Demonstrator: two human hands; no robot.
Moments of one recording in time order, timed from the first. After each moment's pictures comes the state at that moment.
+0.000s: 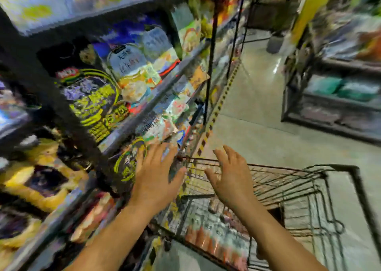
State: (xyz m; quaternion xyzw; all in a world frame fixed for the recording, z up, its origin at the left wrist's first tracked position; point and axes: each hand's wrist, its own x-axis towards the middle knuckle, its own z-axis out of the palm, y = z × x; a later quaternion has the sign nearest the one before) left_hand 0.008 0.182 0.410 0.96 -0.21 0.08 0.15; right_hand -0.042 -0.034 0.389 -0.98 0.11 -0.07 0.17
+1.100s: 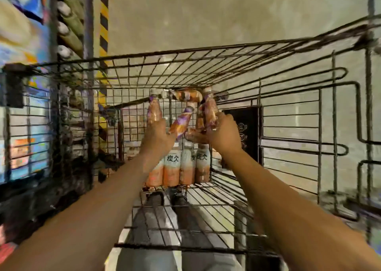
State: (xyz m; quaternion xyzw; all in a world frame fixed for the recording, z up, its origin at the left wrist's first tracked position) left_hand 0.077 -0.047 -0.045 0.84 -0.16 -0.44 0.29; right_hand -0.042 -0.220 -0.023 -0.83 0.49 0.19 0.21
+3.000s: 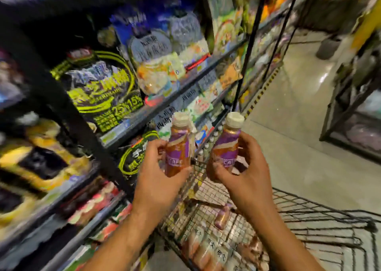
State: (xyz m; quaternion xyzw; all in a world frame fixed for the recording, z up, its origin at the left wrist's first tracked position) left_hand 0.018 0.132 0.401 0.80 0.02 0.11 0.58; right_hand 0.001 -0.064 0.414 -0.79 0.02 -0.17 0.59
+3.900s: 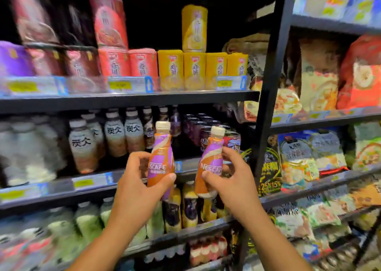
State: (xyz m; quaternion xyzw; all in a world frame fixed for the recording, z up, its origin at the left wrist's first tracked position) left_hand -0.214 0.426 0.607 0.77 0.19 0.42 0.45; right_hand -0.074 0.257 0.611 -0.70 -0.31 0.00 0.64
